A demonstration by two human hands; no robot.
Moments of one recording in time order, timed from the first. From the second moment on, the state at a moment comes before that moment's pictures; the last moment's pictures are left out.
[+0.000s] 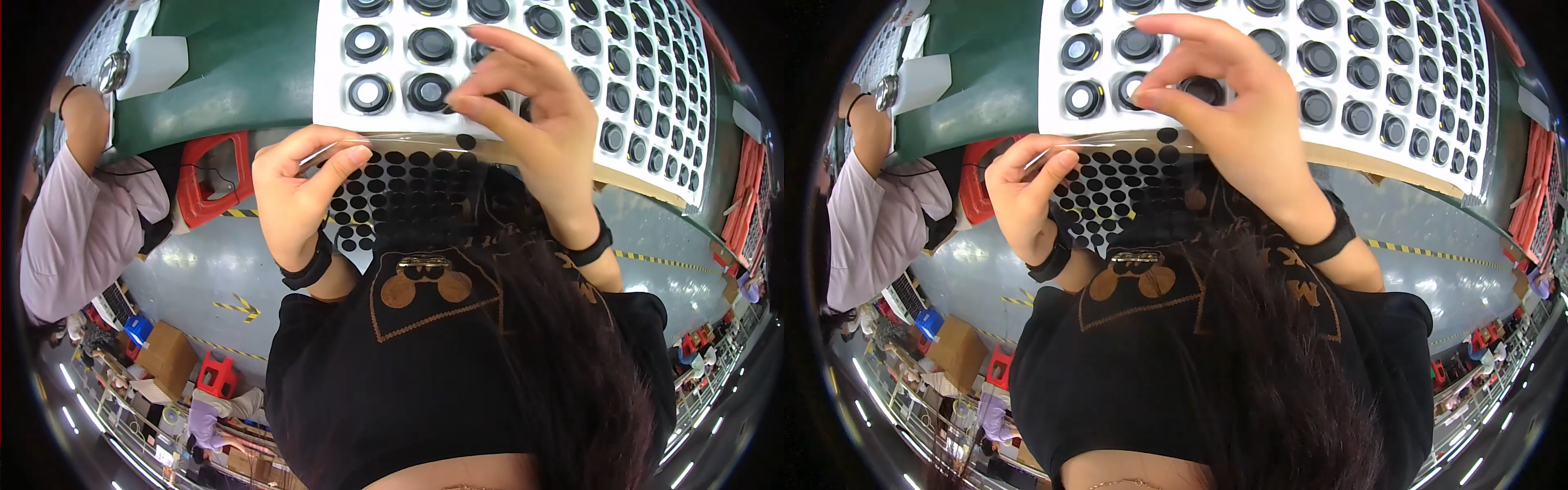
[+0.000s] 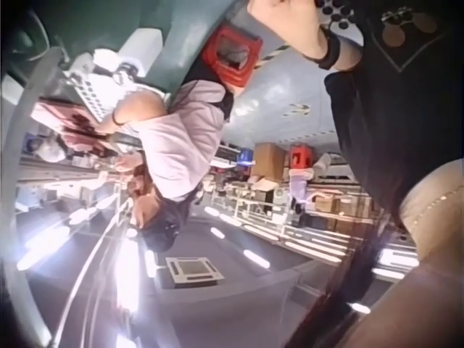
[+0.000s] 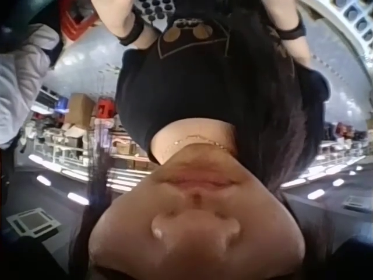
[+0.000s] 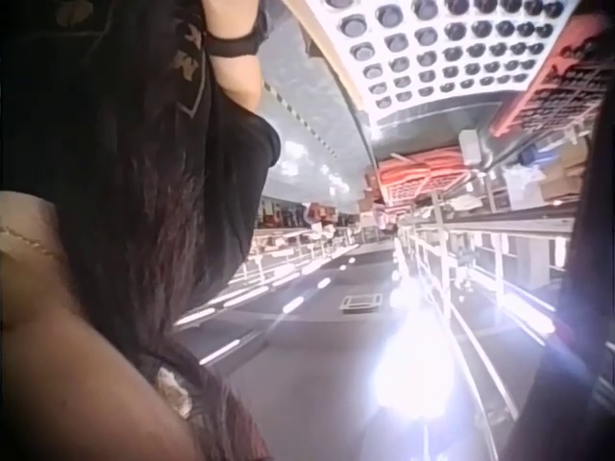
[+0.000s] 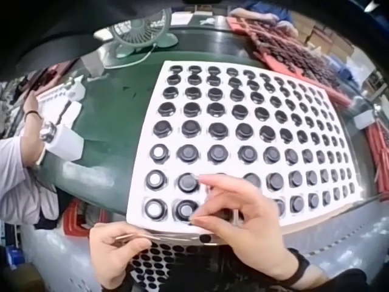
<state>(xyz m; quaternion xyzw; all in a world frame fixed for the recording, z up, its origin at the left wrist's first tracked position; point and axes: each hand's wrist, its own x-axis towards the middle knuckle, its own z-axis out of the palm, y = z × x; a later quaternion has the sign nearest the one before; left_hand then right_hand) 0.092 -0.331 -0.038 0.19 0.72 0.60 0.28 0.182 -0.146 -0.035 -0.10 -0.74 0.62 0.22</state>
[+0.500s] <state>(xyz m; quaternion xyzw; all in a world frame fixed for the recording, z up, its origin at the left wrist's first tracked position) 0.084 -0.340 -0.051 0.21 0.72 0.59 0.30 0.171 -0.168 -0.038 -0.21 -0.71 0.66 0.15</state>
